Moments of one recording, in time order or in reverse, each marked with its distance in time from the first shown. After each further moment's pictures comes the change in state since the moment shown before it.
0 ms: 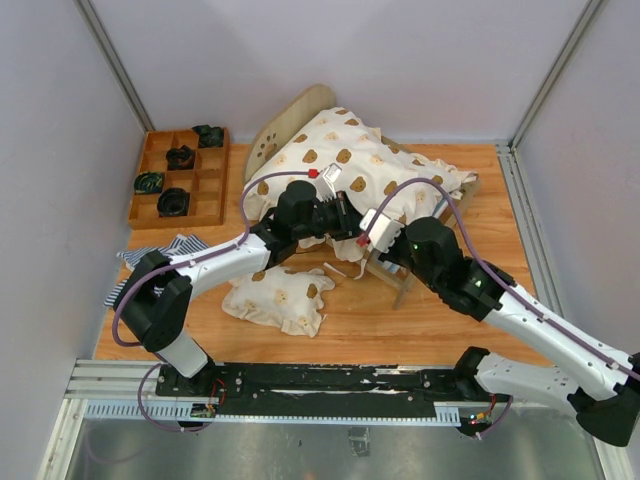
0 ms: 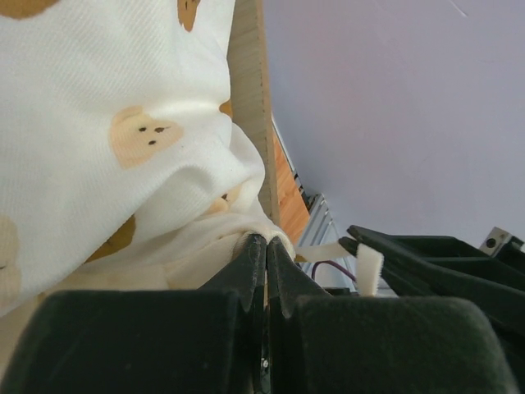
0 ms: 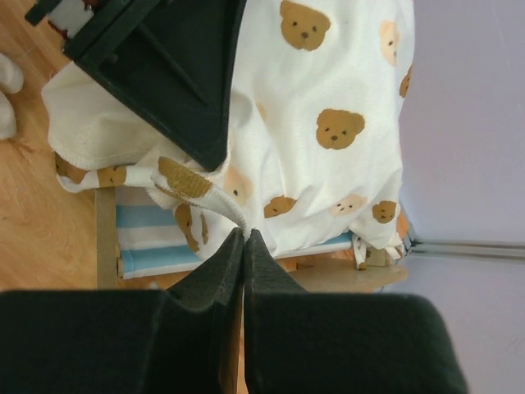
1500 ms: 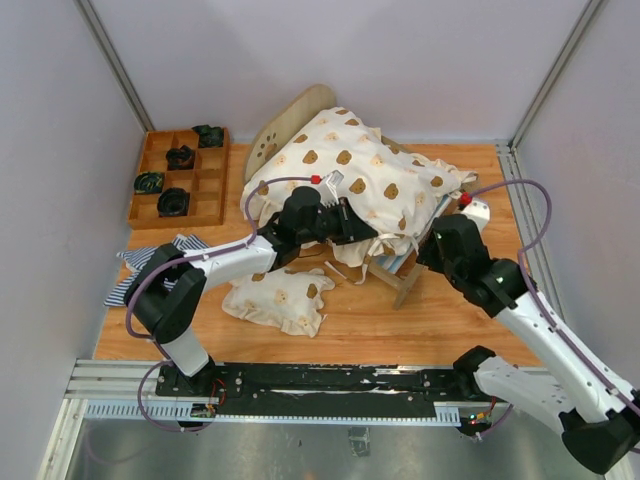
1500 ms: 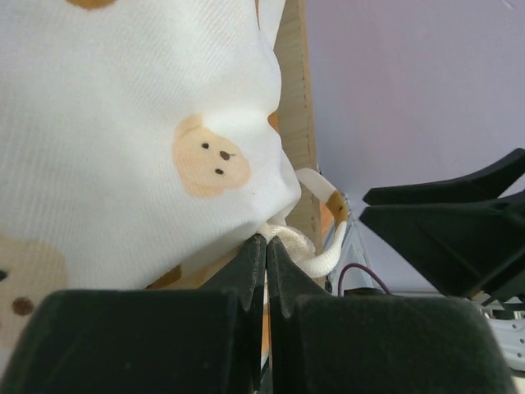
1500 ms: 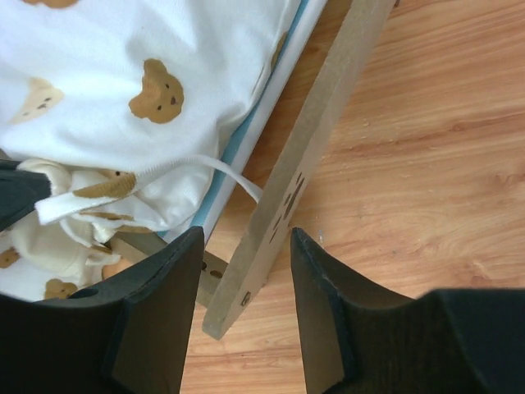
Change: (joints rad) left arm 0.001 0.063 -0.030 0.060 -0.016 0.024; right arm -0.286 -0.029 -0.045 -0.277 0.119 1.264
